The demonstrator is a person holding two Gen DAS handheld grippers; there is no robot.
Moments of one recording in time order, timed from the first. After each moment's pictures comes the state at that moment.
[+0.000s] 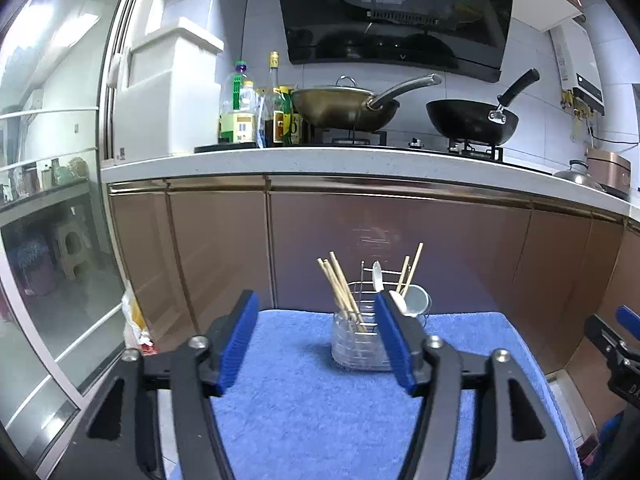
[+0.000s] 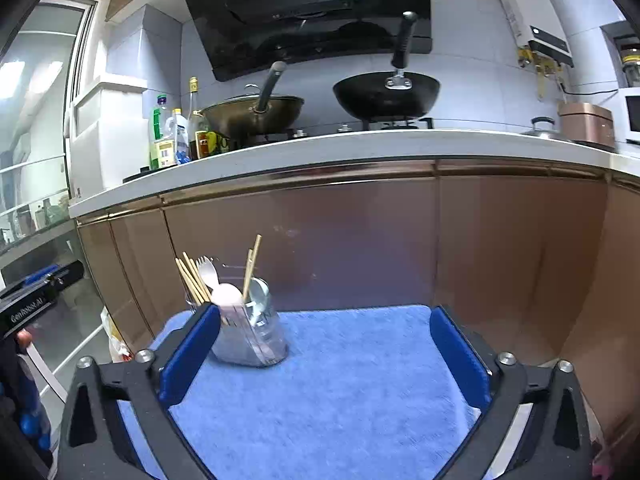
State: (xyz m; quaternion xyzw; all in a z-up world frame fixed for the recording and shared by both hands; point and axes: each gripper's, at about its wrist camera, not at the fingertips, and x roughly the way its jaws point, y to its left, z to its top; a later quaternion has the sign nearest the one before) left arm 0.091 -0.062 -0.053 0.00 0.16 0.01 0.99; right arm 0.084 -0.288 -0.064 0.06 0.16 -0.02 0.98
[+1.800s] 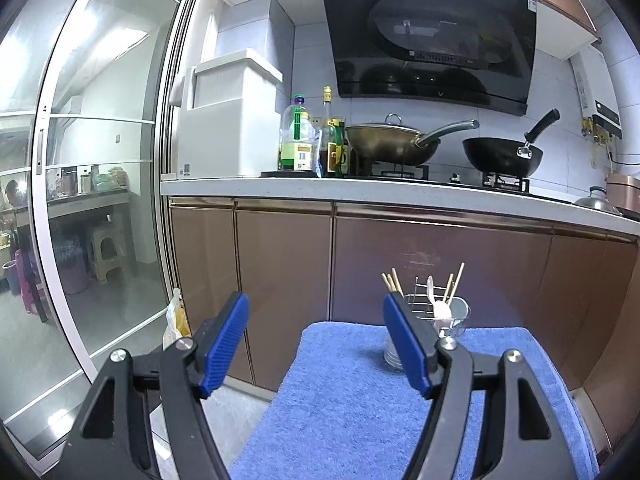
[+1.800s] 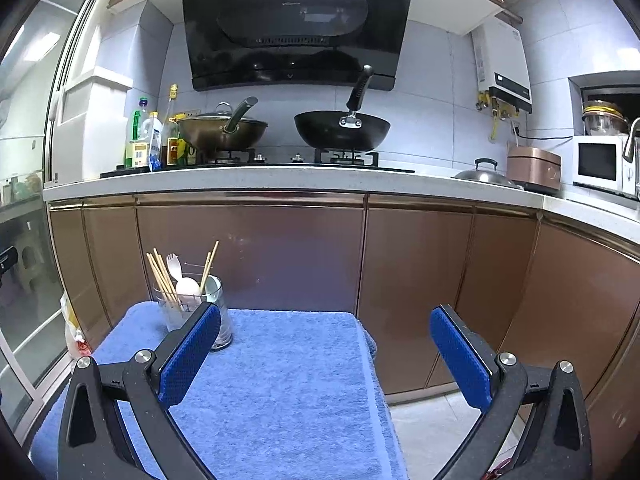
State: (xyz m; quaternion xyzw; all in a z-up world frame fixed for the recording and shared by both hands) left arm 0.025 0.002 -0.042 -0.02 0.10 0.06 0.99; right arm 0.004 -0.298 -0.032 0.00 0.13 -0.11 0.98
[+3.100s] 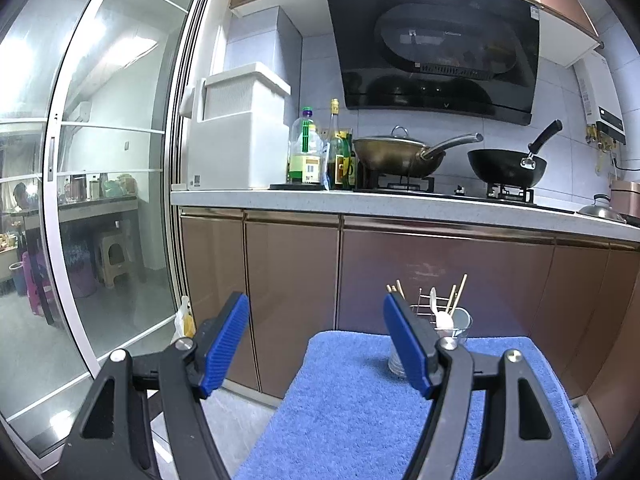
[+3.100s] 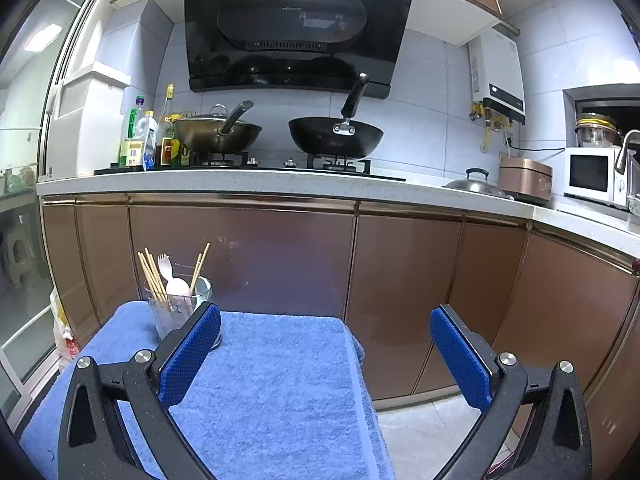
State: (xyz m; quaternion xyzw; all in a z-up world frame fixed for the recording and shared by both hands) left arm 0.009 -0.002 -0.034 -0.02 0.08 0.08 0.99; right arm -0.001 -0.295 -0.029 -0.02 0.12 -0.13 0.98
